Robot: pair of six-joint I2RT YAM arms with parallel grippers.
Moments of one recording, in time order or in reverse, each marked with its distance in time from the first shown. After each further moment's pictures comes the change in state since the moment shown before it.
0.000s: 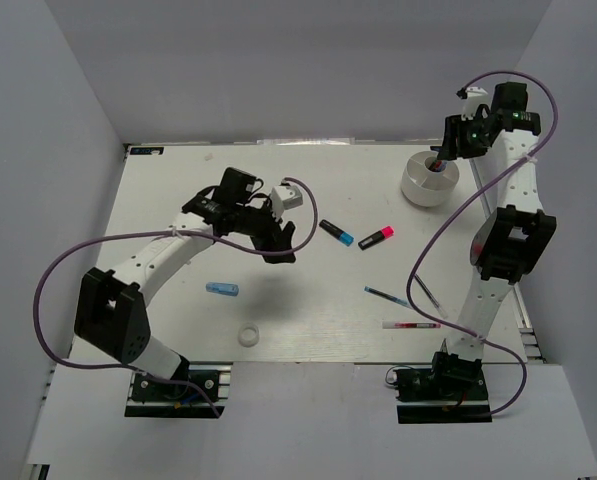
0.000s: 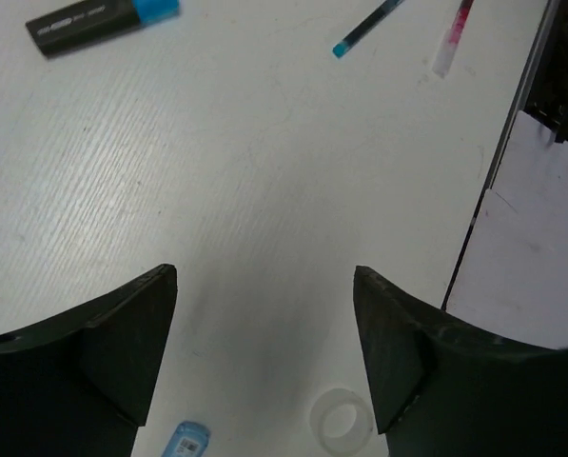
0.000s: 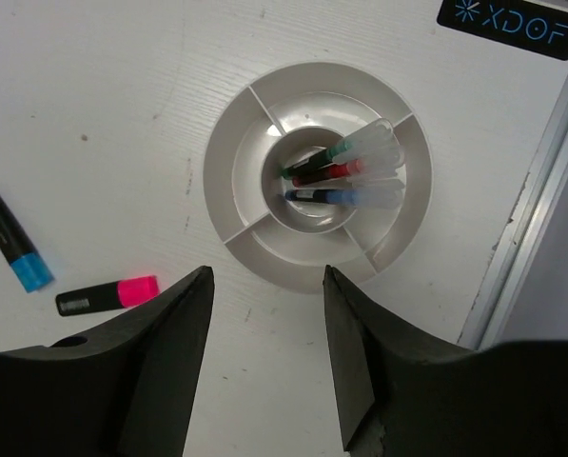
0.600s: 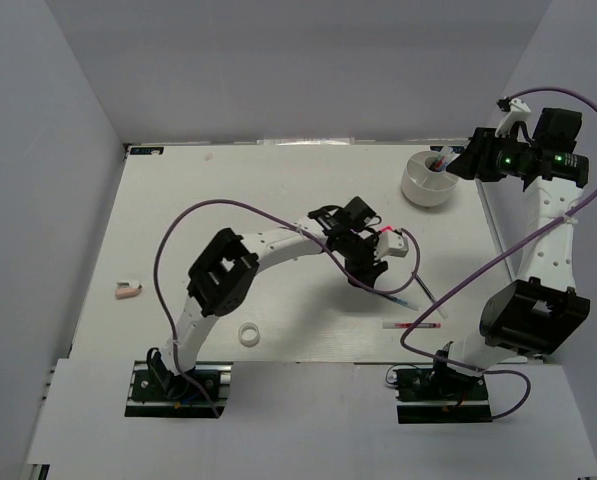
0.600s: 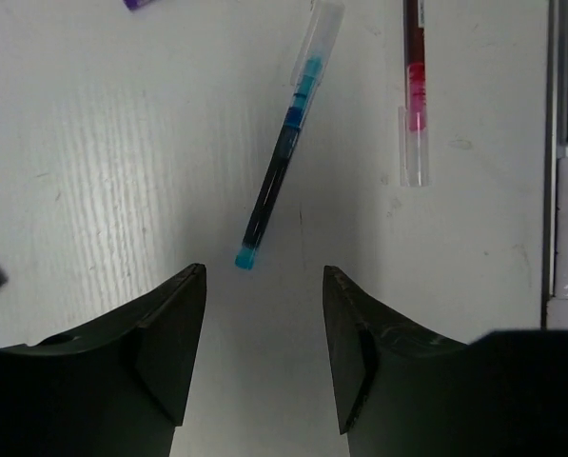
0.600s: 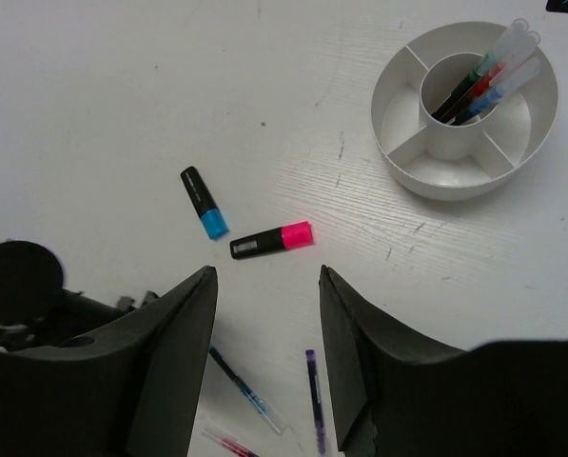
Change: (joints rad) left arm -0.431 0.652 0.520 0.049 -0.061 0.147; right arm -0.103 -0.592 -0.517 0.102 -0.293 0.196
